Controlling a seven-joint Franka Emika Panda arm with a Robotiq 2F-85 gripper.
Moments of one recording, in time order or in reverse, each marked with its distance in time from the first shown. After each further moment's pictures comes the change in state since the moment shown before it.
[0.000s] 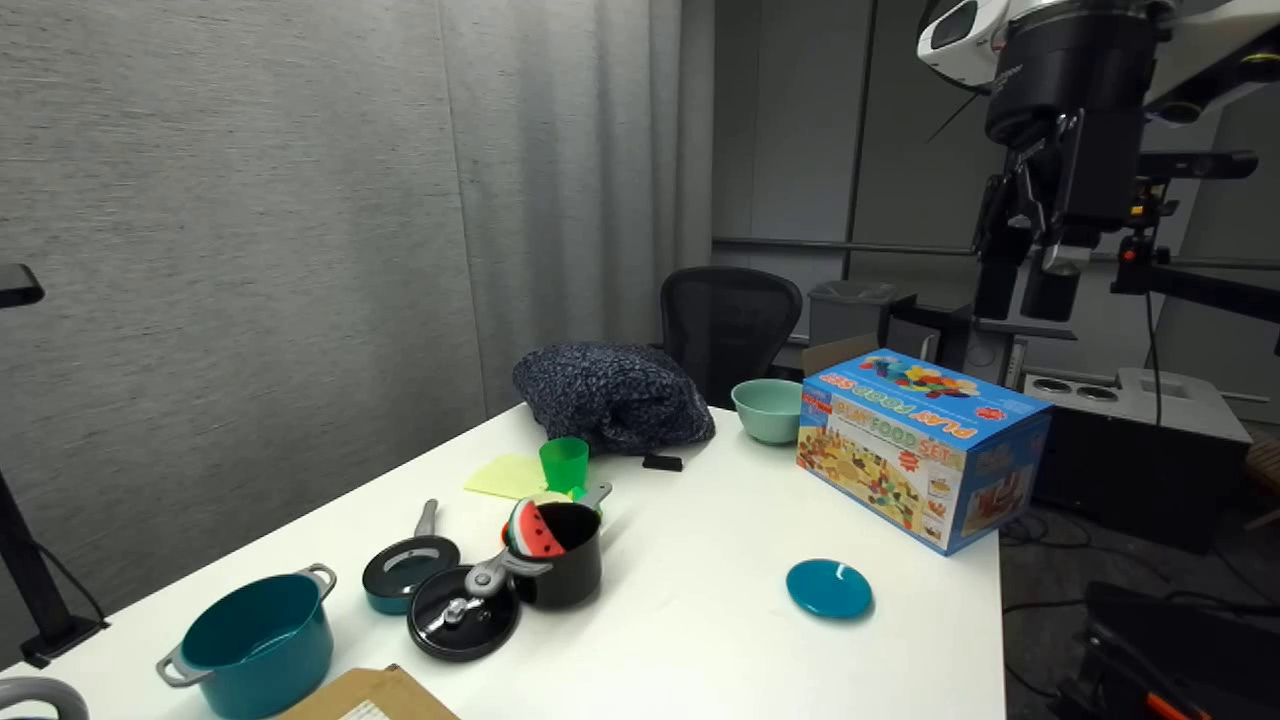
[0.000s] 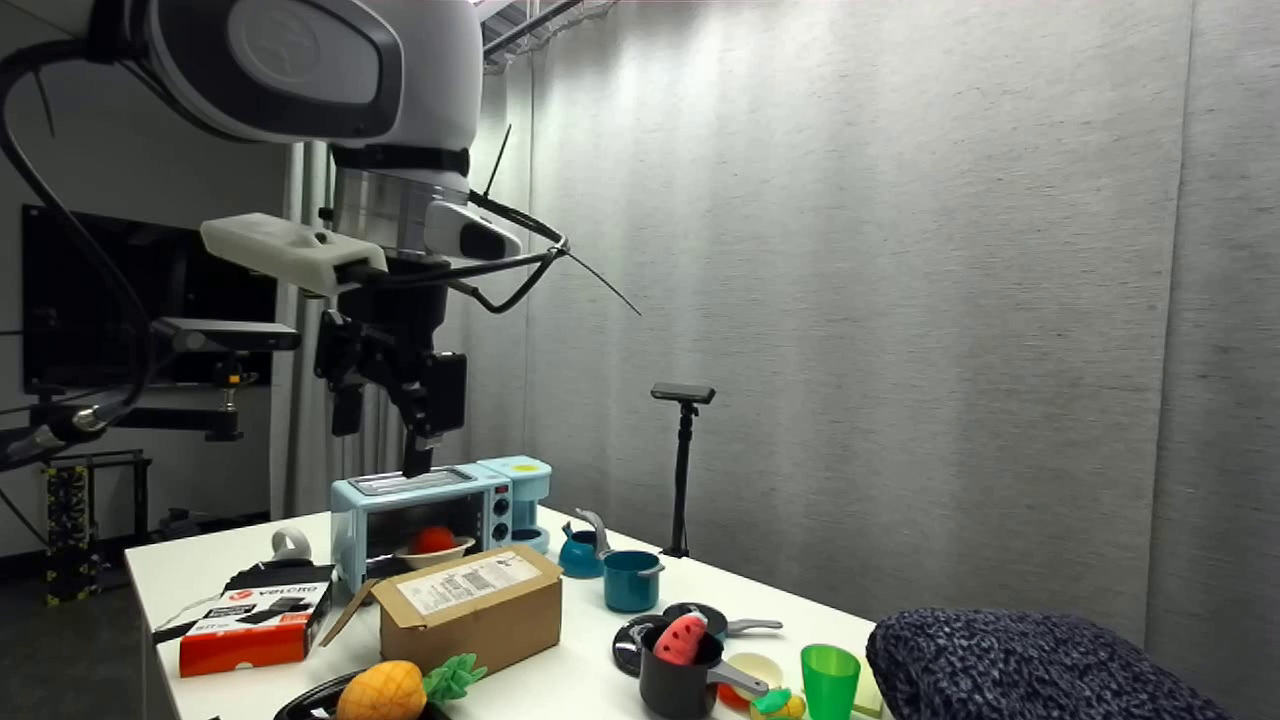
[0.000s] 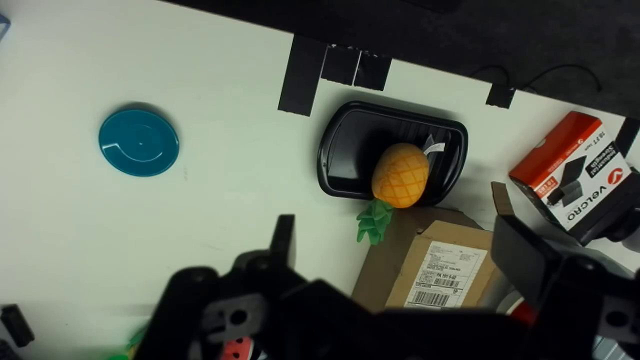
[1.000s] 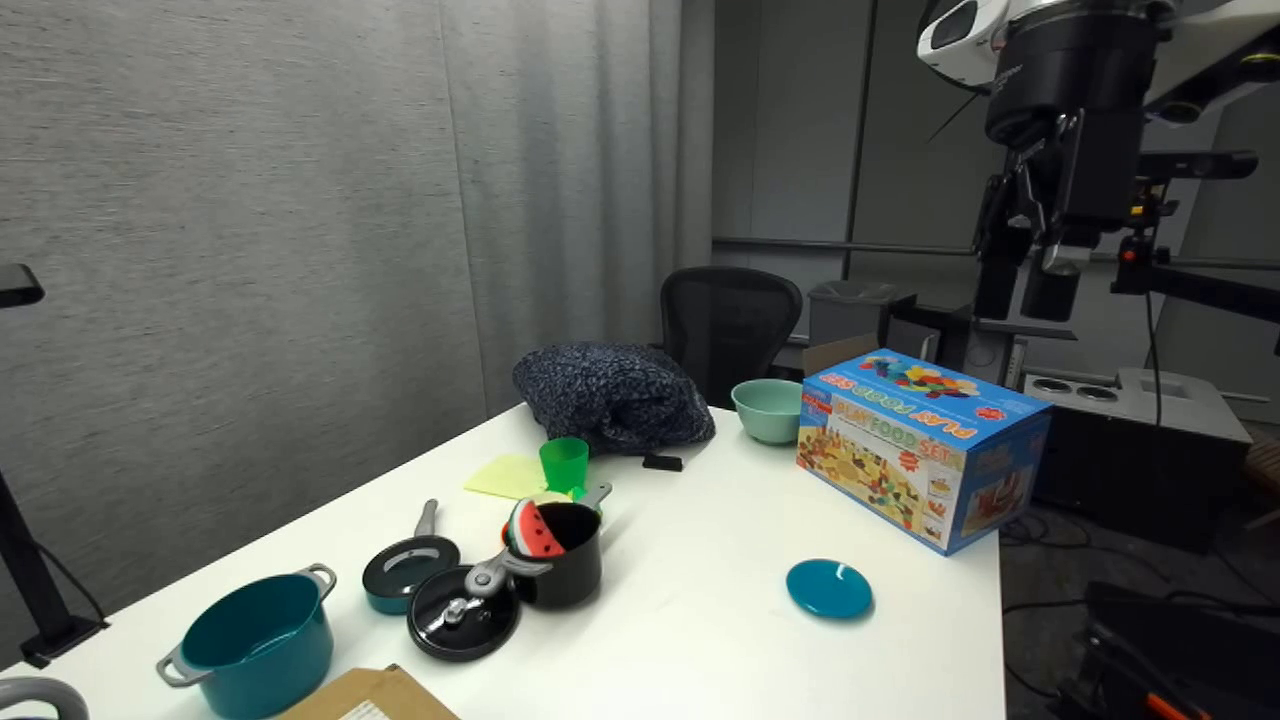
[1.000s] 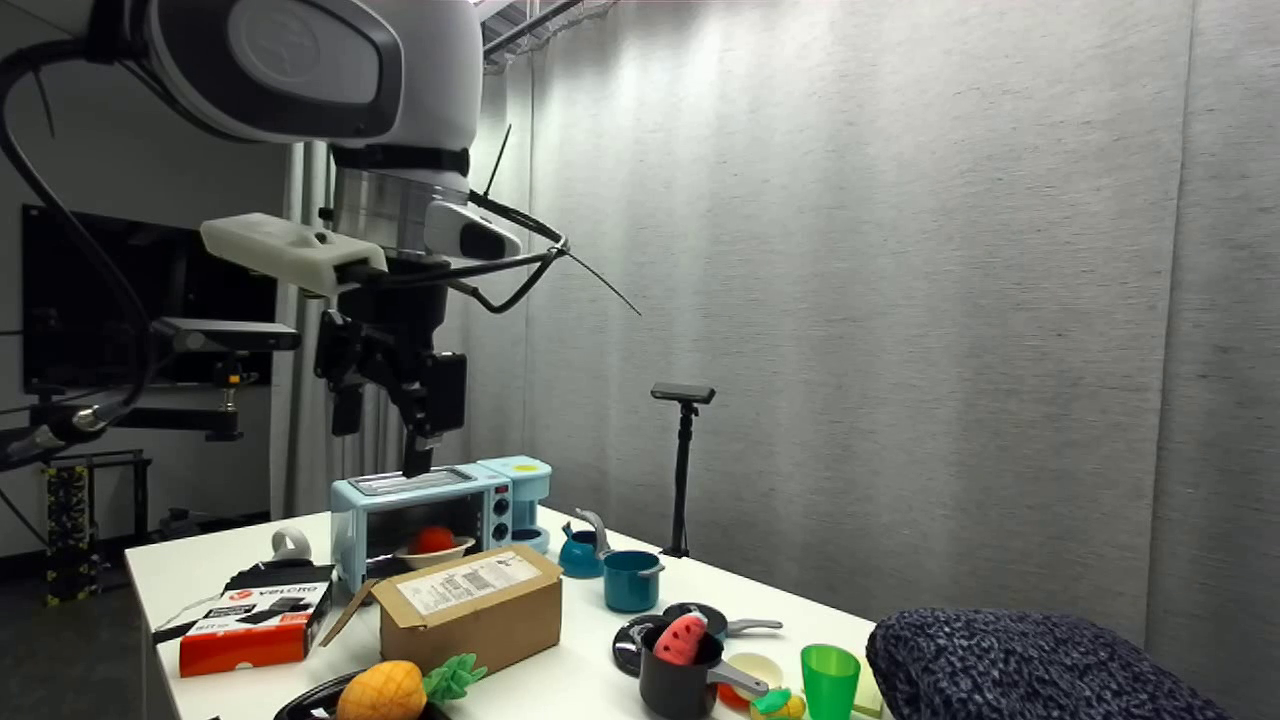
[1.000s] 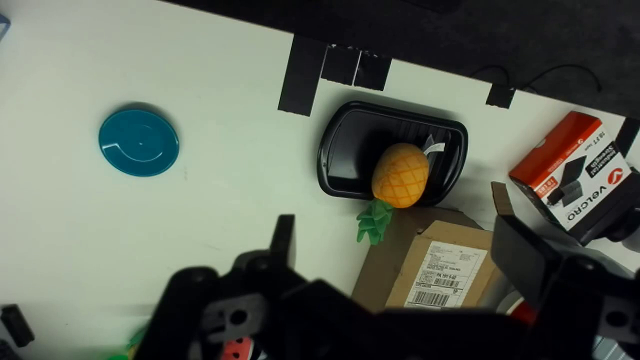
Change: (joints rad) arm 0.000 0.000 0.000 0.000 0.000 0.000 0.000
